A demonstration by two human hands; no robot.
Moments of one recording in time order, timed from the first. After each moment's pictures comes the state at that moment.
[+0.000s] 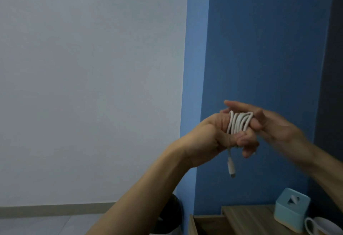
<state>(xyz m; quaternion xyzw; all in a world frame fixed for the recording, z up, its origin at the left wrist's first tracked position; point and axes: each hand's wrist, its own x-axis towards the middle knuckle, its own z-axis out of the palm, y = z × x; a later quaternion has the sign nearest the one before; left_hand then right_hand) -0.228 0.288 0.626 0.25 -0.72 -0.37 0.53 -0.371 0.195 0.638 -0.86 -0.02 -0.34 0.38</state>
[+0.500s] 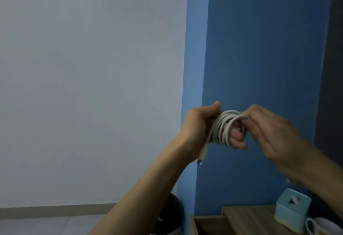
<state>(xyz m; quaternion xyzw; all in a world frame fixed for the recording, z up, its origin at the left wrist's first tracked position) -0.227 0.302 0.640 0.36 -0.58 -0.37 0.63 -0.369 0.208 0.632 -0.87 0.03 -0.48 -0.06</state>
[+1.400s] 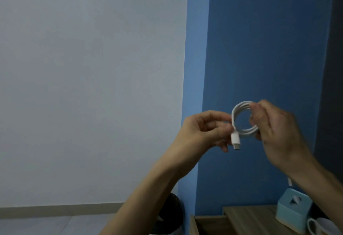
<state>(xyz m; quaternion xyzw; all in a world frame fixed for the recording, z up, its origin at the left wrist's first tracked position) -0.224 0.311 0.618 0.34 -0.61 -0.27 0.66 -0.350 0.199 0.627 -0.80 0.13 -0.59 0.05</state>
